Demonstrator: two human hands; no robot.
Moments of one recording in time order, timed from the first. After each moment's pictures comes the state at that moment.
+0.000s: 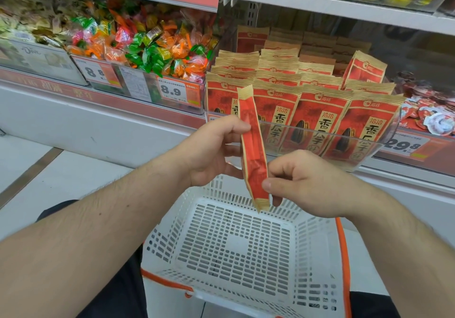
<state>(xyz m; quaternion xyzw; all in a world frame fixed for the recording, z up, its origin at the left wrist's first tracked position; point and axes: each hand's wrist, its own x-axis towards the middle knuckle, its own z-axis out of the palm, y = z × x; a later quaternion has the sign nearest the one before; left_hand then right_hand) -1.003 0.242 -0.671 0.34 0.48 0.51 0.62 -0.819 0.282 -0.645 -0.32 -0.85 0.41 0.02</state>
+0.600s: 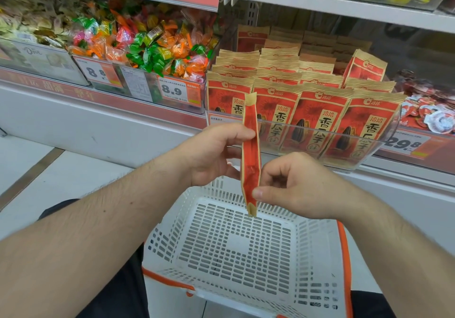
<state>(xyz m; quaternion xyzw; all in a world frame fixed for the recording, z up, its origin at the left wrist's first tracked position) -1.003 0.240 -0.674 0.34 0.50 0.48 0.63 -0.822 0.279 -0.662 -0.31 -0.85 0.42 0.06</state>
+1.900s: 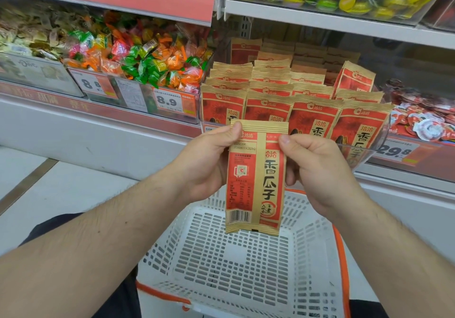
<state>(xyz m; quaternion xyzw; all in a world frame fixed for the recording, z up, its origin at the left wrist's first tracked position) -0.997 0.236 -0.670 0.30 0.42 0.57 0.64 -0.824 0.289 -0.656 -0.42 -0.63 0.56 0.34</state>
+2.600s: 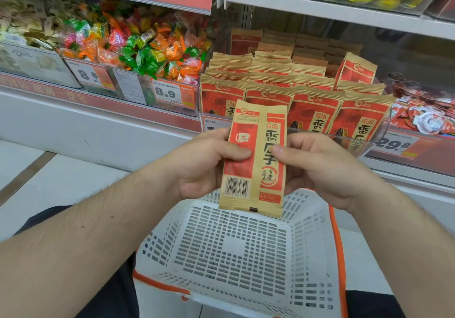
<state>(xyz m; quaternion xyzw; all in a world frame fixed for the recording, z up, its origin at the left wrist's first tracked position) -0.999 0.228 -0.670 0.31 0.43 0.49 0.69 -0.811 0.292 -0.643 -0.41 -0.64 0.63 0.15</state>
